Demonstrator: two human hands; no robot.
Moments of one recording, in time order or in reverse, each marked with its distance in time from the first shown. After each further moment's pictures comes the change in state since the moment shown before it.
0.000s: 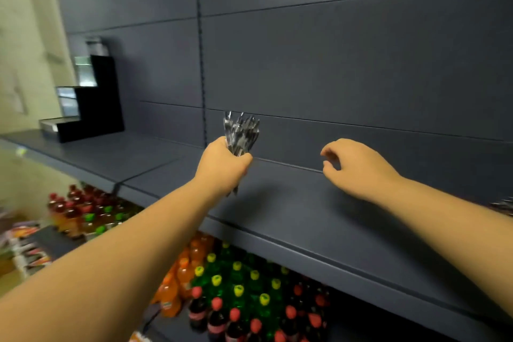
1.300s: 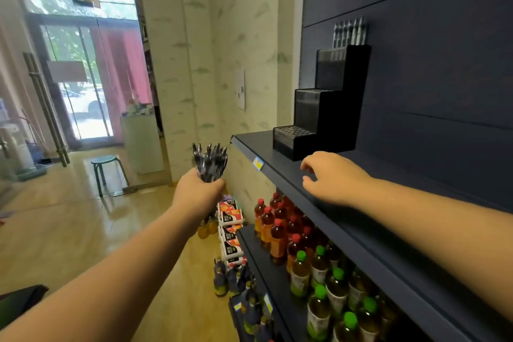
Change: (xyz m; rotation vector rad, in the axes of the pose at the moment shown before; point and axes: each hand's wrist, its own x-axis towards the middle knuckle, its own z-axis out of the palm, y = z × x) left_hand 0.162 -0.387 -0.518 0.184 0.636 -0.445; right_hand 0.375 -0.593 0.315 0.272 -0.239 -0.689
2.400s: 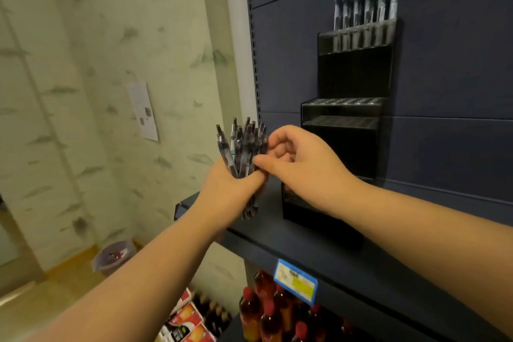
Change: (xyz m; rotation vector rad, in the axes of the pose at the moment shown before) left_hand 0.382 -0.008 0.133 -0.377 -0.688 0.481; right_hand 0.328 -0.011 0.085 0.713 0.495 0.368
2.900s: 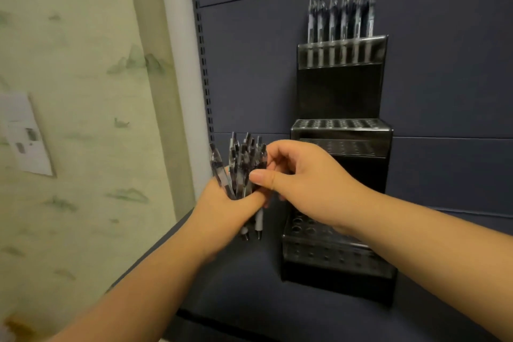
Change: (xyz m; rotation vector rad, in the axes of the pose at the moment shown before) left_hand 0.105 -0.059 0.002 -0.210 -0.313 0.124; right_hand 0.064 0.012 0.004 -0.180 0.107 0.146
